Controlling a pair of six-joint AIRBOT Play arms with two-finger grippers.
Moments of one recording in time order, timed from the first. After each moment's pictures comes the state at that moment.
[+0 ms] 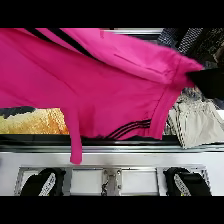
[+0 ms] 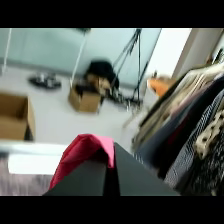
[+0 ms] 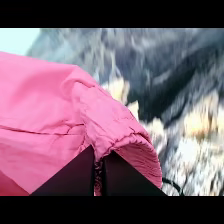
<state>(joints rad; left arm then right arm) 0.16 -0.85 1.74 0.95 -0.90 -1.57 -0.04 -0.73 1.43 -0.93 1.33 1.65</state>
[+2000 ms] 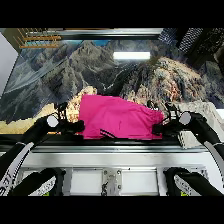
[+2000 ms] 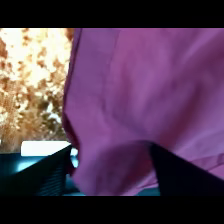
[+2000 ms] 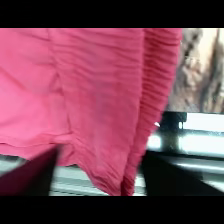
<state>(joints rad) -0.16 -1.11 0.54 1.13 -0.81 -1.68 0.02 -1.06 0.61 -1.26 1.06 1.56</state>
